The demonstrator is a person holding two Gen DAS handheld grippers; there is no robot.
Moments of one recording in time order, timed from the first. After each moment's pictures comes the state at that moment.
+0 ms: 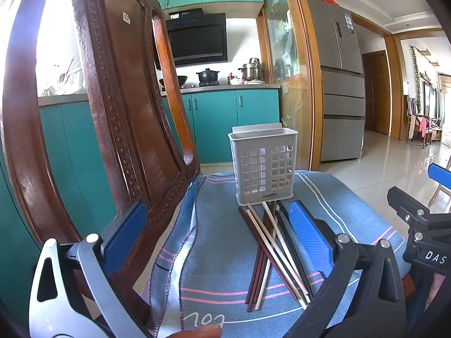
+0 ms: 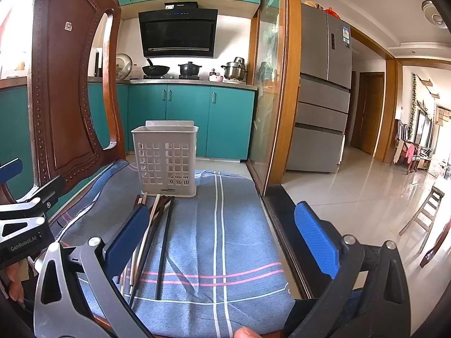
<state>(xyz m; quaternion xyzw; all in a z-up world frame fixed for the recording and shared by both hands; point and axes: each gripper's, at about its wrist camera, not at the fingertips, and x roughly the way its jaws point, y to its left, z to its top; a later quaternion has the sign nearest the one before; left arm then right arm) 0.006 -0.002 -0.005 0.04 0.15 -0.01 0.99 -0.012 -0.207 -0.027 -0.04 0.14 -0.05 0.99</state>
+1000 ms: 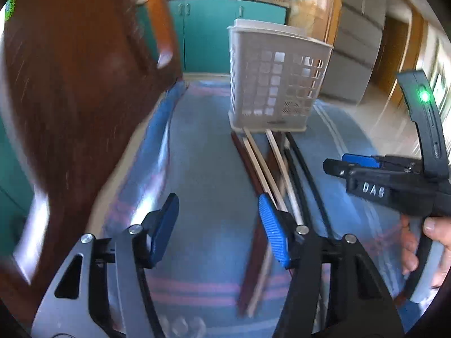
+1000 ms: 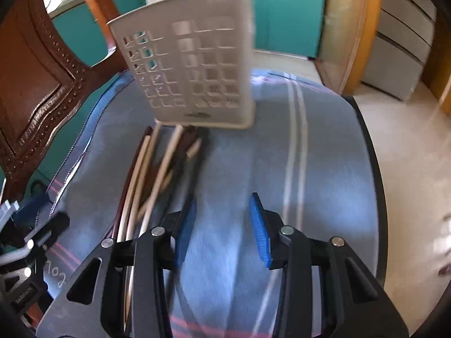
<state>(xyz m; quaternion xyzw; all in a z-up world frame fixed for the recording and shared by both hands) 0.118 -0.005 -0.052 0.02 0.39 -0.03 0.92 0.212 -0.187 -0.099 -0.03 0.45 0.12 0.89</state>
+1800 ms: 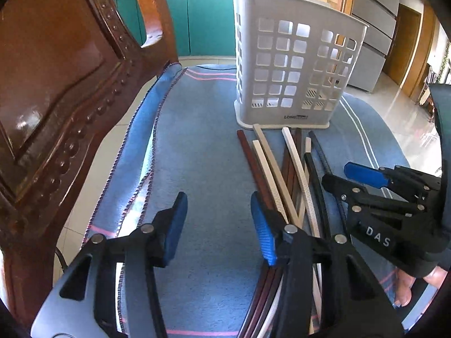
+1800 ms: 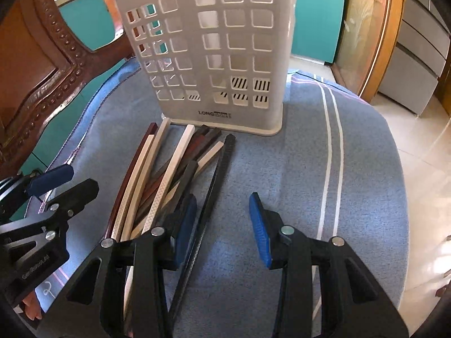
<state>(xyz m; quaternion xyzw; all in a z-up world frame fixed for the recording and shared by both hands) 0.174 -0.015 -0.088 0.00 0.43 -0.01 0.90 0.218 -0.178 -0.121 -0.04 0.44 0.15 0.88</state>
